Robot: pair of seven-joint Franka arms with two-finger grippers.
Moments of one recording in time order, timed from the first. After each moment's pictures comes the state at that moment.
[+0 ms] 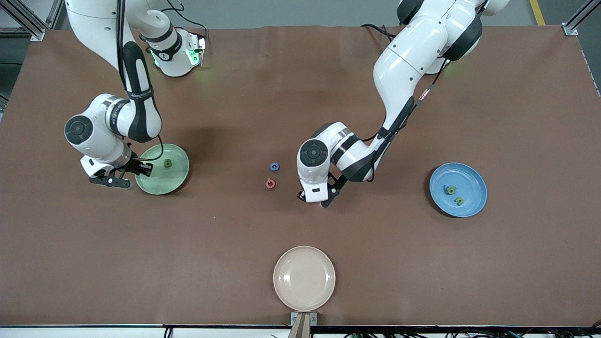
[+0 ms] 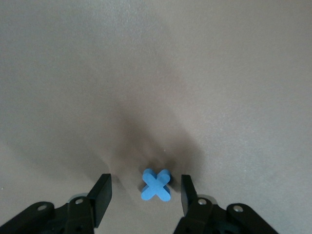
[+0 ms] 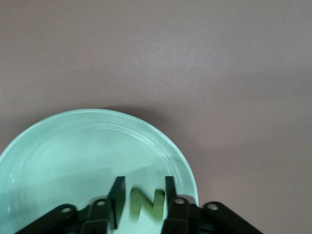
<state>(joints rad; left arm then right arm) -0.55 0.97 -0.26 -1.26 0.23 2.19 -1.75 0.87 0.43 -0.89 -2.32 0.44 2.52 -0.20</state>
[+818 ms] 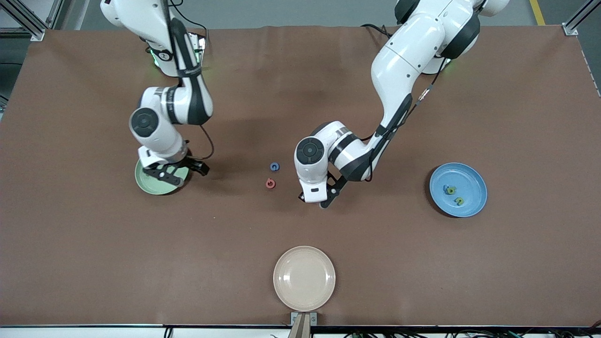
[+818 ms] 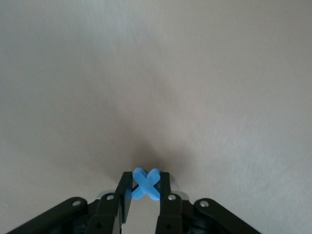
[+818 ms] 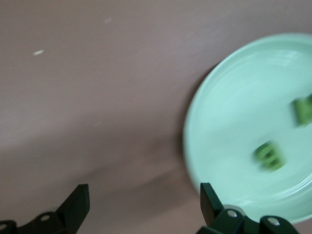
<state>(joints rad) -0.59 0.95 -0.20 -1.24 0.28 2.14 -1.75 1.21 0.41 -0.86 -2.25 0.48 2.46 0.42</state>
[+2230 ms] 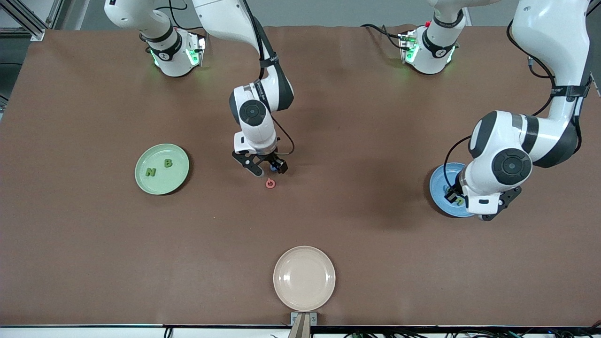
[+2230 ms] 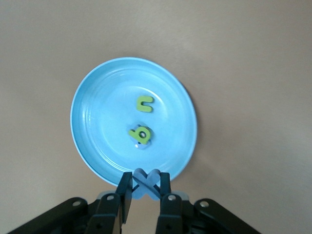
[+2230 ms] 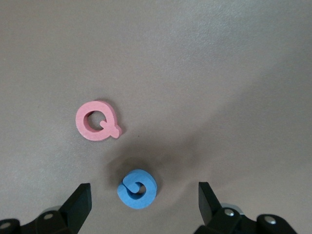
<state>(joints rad) 0.10 0.43 -0.28 -1.80 0.27 2.01 -1.02 1.32 0.71 -0.63 -1.91 0.63 2.46 1.01</state>
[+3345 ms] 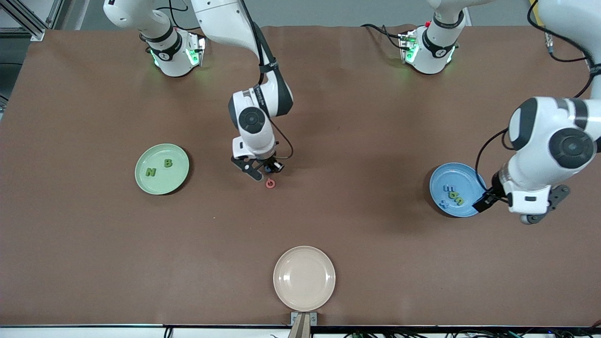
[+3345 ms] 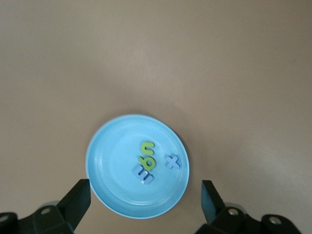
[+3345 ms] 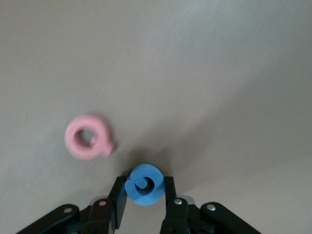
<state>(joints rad) 0.19 0.33 -0.29 -1.69 0.27 2.00 -0.82 1.29 0.72 -0.66 -1.88 0.63 2.37 0.91</state>
